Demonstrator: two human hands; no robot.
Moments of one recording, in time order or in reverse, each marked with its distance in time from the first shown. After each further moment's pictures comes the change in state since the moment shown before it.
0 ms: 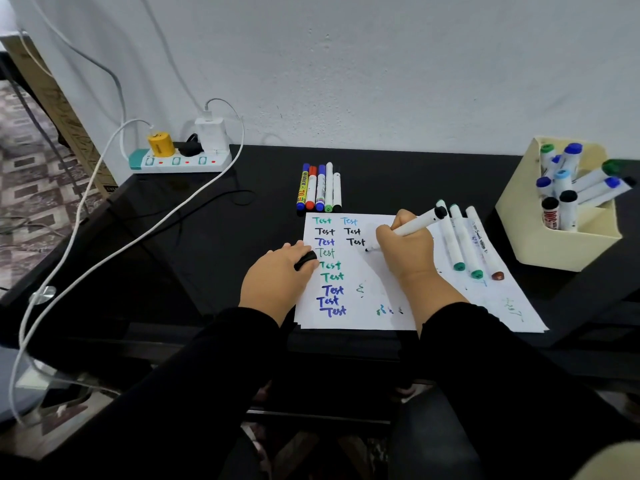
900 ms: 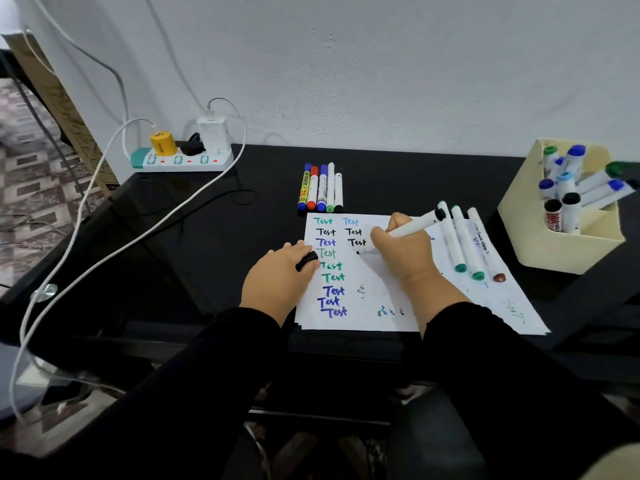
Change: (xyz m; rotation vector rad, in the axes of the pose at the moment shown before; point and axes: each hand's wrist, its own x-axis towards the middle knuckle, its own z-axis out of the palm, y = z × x) left_hand 0.001 0.000 0.002 0.026 0.015 0.007; right_hand 0.001 -0.001 0.000 -0.023 -0.084 -0.005
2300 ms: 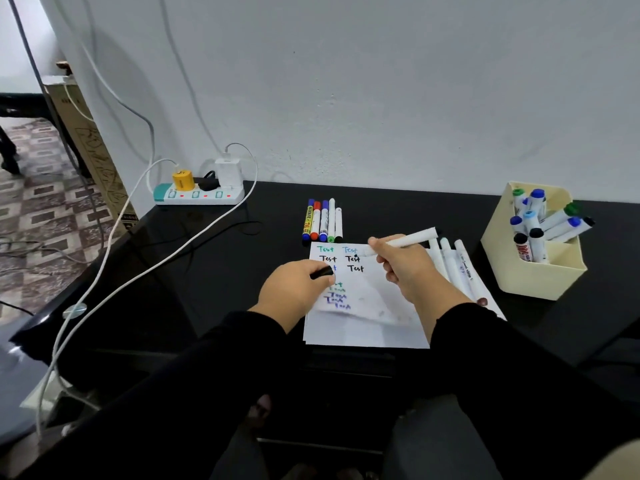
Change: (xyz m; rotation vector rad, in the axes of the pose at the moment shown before) left_hand -0.013 0.036 -0.039 -0.168 -0.094 -0.052; right_hand 0.008 -0.020 -0.020 0.319 -0.120 0.227
